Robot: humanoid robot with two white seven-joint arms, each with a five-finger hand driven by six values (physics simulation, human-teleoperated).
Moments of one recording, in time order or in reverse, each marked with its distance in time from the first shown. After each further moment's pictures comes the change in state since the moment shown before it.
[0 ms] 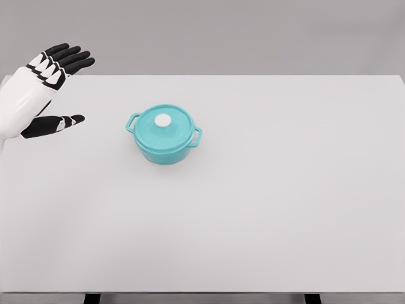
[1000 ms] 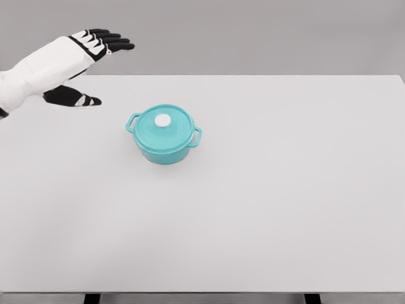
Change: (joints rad) left arm -0.337 -0.072 -0.088 0.059 0.131 0.143 -0.566; right arm 0.000 0.000 0.000 0.000 0.000 0.000 0.000
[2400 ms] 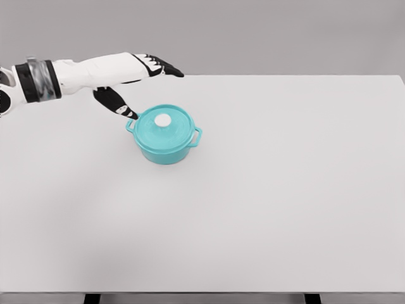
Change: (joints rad) left arm -0.416 0.108 -0.635 0.262 0.246 0.031 -0.002; right arm 0.000 0.000 0.000 0.000 0.000 0.000 0.000
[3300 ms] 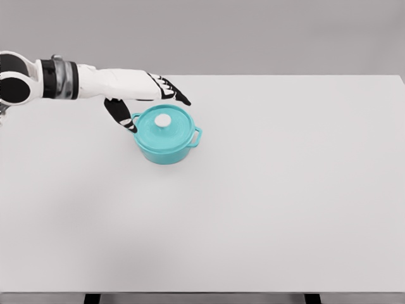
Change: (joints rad) left arm -0.265 0.040 -0.408 0.045 0.044 0.000 0.000; right arm 0.000 0.000 0.000 0.000 0.000 0.000 0.000
